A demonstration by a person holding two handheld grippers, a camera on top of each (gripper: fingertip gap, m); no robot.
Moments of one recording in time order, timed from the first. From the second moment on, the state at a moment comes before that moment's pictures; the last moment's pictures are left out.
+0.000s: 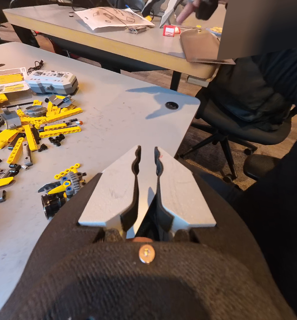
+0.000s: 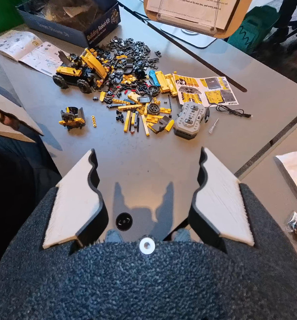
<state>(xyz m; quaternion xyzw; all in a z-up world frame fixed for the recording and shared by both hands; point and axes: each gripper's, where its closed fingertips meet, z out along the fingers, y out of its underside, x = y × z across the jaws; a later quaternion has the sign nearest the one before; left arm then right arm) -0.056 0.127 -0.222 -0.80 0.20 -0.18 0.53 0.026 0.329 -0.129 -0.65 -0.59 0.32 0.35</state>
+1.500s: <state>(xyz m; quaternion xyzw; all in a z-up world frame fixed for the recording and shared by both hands) -0.237 -0.041 -0.268 -0.82 -0.06 -0.06 0.57 -0.141 0.194 -0.302 -0.61 -0.71 0.30 0.17</state>
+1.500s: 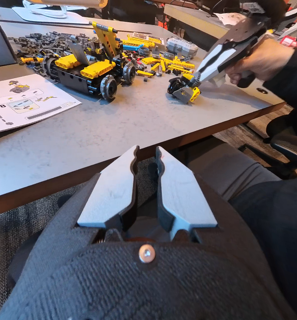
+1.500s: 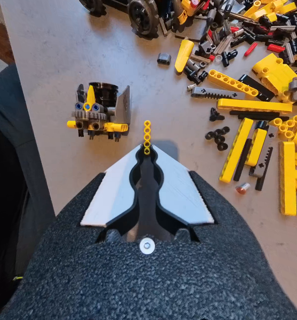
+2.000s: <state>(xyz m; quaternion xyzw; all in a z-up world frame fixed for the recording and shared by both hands) -0.229 -0.030 -0.268 -0.82 -0.04 -0.06 0.57 -0.121 0.199 -0.269 -0.62 -0.65 0.34 0.26</state>
